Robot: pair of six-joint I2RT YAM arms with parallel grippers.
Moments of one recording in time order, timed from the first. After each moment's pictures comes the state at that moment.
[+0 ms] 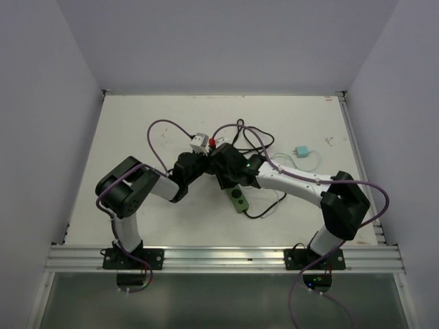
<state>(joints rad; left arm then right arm) -0.62 1.86 0.62 1.03 0.08 -0.49 0.90 1.64 1.19 -0.49 0.20 0.40</state>
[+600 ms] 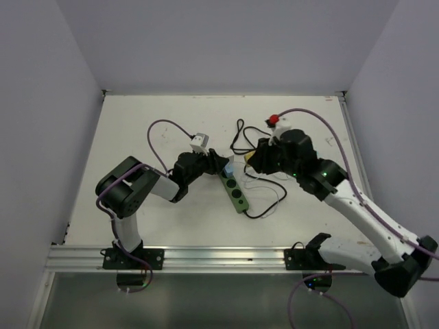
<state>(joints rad) -0.62 1.86 0.62 1.03 0.09 -0.49 0.73 1.13 1.10 -0.56 0.05 0.40</state>
